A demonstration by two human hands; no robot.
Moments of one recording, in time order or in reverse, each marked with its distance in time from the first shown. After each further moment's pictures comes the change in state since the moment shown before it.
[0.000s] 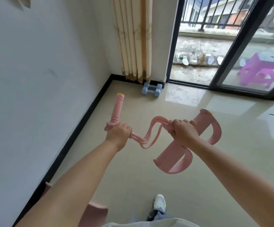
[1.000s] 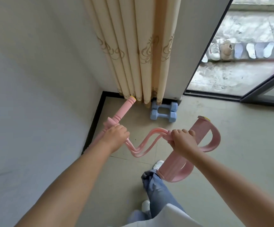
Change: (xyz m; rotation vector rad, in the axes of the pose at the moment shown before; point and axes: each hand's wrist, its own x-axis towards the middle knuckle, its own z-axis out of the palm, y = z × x) left_hand 0.598 -0.330 0.004 0.199 -0.300 0.340; right_hand 0.640 -0.043 0.004 0.022 -0.212 0.089
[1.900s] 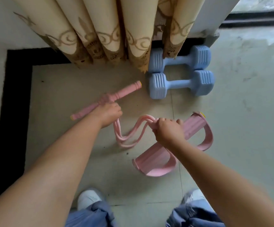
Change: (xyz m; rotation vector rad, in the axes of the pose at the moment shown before) left_hand 0.482 -0.130 0.462 0.239 -0.160 0.391; right_hand 0.416 -0.007 0.443 0.099 -0.121 0.250
